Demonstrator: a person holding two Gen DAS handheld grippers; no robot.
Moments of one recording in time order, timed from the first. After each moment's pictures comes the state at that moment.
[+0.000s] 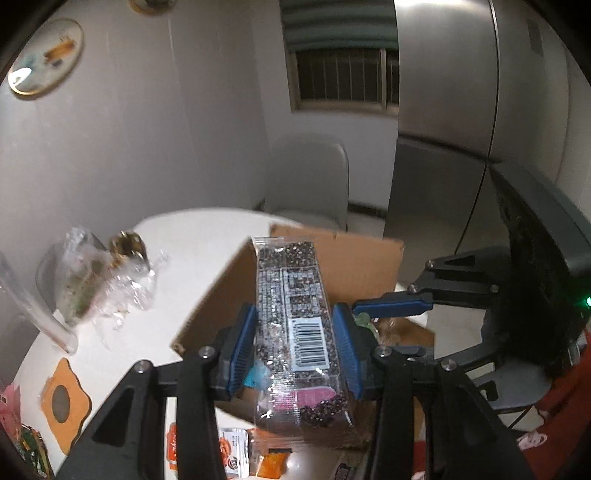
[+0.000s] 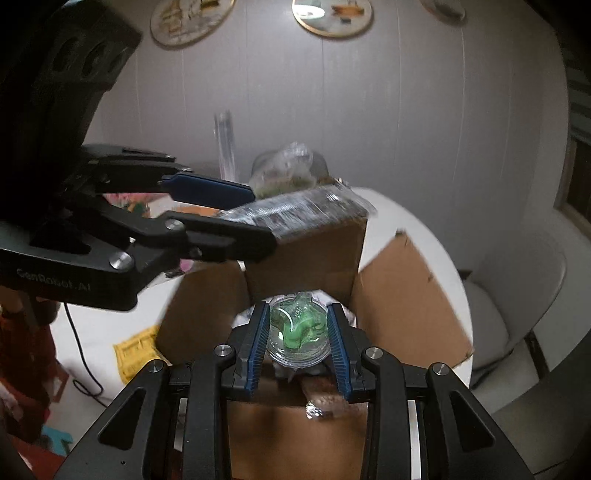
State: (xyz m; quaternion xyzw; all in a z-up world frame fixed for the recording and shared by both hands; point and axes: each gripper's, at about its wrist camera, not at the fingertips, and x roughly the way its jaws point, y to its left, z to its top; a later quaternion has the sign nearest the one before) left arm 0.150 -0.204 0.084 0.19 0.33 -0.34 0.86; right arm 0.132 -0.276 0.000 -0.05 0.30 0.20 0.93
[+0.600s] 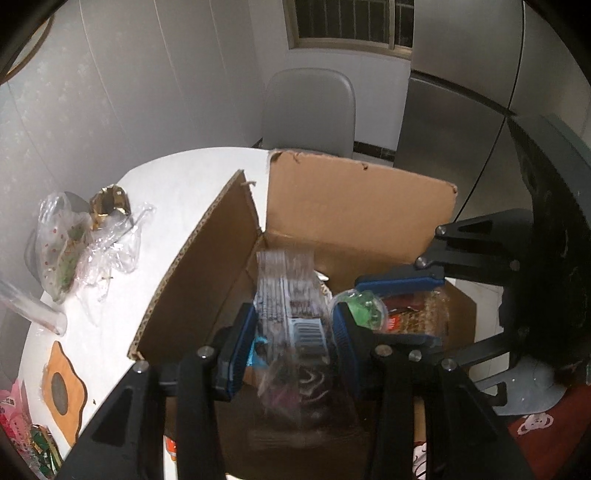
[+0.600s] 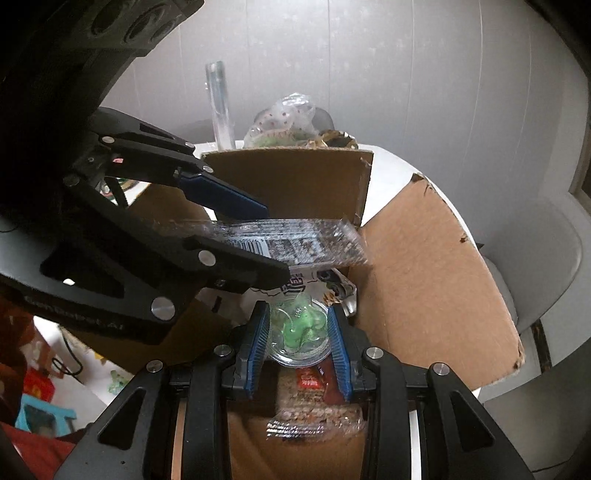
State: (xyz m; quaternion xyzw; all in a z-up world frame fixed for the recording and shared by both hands) left arm 0.196 -0.231 0.032 0.23 0.42 -0.32 0.82; right arm 0.191 -0.273 -0.036 -0.06 0.37 0.21 0.90
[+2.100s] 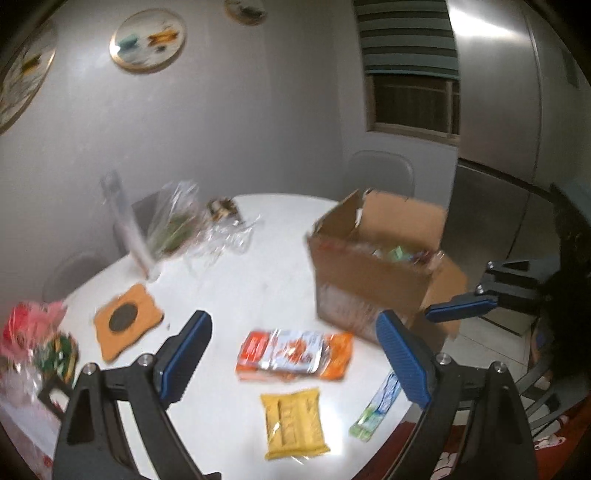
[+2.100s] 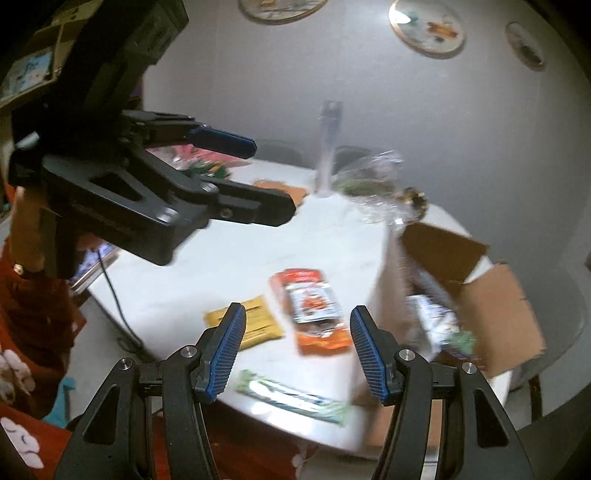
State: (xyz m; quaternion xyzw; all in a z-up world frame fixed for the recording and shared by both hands) left arm 0.045 -0.033 0.078 0.12 0.29 -0.21 0.93; right arm 0.044 -0.147 0.013 -0.13 0.30 0.29 0.90
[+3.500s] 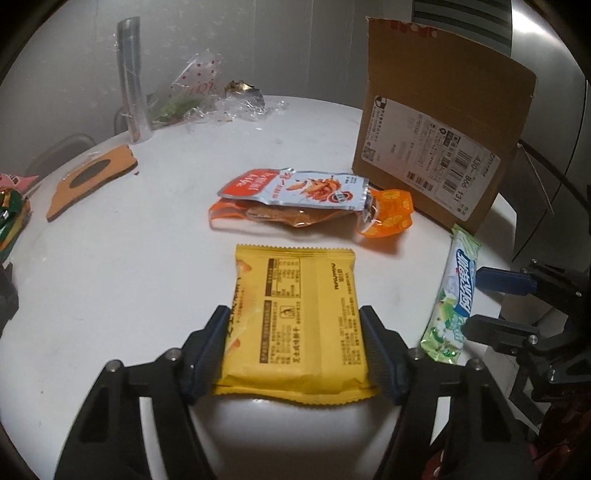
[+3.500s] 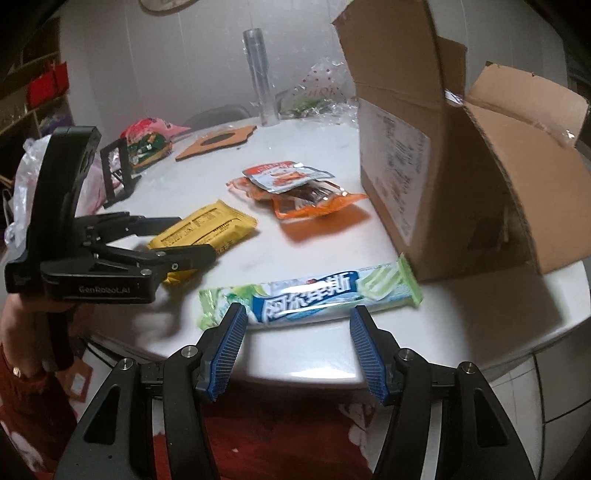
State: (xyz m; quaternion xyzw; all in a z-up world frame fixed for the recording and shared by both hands) left arm 0.064 -0.008 -0.117 0.05 0.39 -0.18 0.90; right arm 0.041 -0.163 -0.143 0.01 0.37 0.20 0.91
